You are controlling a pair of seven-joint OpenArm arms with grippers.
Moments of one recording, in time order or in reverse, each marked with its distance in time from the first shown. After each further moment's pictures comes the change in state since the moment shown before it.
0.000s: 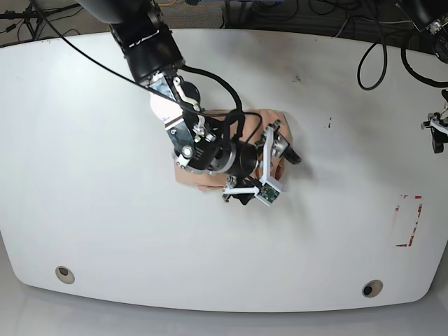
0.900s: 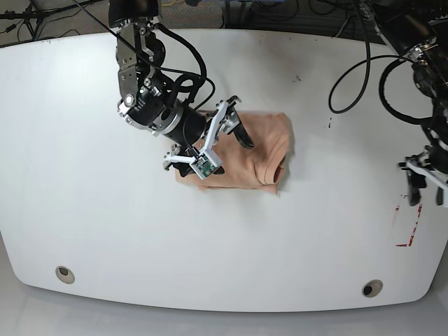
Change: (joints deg) left arm -12.8 4.4 8.1 6.8 0.4 0.3 0.5; right arm -18.4 3.9 16.6 23.7 1.3 1.0 -5.0
